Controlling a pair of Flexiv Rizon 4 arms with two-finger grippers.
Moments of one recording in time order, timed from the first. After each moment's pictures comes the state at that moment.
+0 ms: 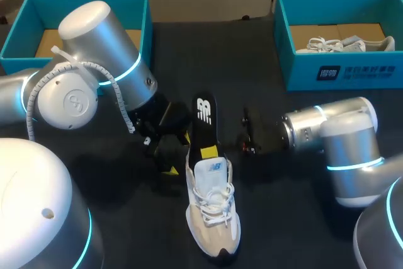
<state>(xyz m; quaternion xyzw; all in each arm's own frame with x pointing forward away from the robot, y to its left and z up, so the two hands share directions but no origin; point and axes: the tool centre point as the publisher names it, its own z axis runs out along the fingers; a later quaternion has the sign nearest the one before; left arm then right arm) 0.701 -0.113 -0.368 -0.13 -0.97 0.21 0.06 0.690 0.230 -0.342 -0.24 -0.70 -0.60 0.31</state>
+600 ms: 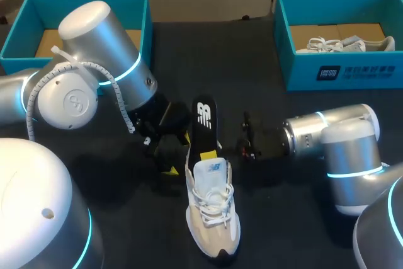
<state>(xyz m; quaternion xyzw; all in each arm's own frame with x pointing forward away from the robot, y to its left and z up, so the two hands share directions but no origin) 0.701 -0.113 -0.368 -0.13 -0.97 0.21 0.06 0.680 0.231 -0.342 -0.25 -0.70 -0.60 0.30</state>
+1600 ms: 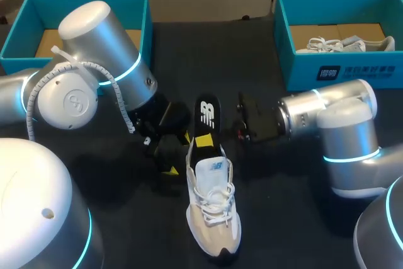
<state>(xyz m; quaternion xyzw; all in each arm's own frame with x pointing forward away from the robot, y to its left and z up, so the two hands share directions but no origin) 0.701 -0.113 -0.368 -0.13 -0.97 0.21 0.06 0.704 0.241 -0.309 -0.22 -0.72 -0.59 0.28</state>
